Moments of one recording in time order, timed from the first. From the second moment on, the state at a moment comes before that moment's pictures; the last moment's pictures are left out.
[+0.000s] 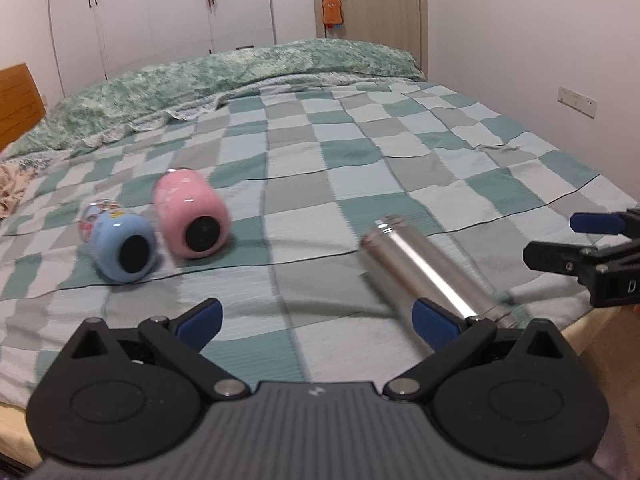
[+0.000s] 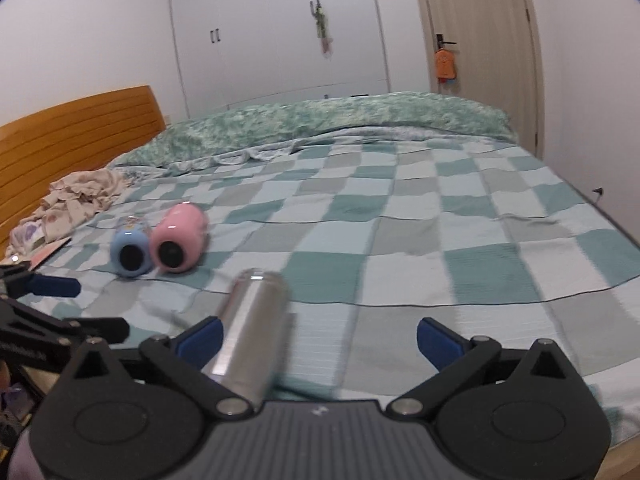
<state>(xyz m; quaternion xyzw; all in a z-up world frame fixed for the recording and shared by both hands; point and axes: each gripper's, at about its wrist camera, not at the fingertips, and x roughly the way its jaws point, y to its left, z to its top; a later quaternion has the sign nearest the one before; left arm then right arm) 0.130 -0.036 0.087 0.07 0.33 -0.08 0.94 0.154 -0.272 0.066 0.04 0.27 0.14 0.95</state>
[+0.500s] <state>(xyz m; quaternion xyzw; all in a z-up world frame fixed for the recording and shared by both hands) 0.200 -0.097 0.066 0.03 0.41 -0.05 0.91 0.186 -0.353 0.037 0.03 0.27 0.13 0.95</state>
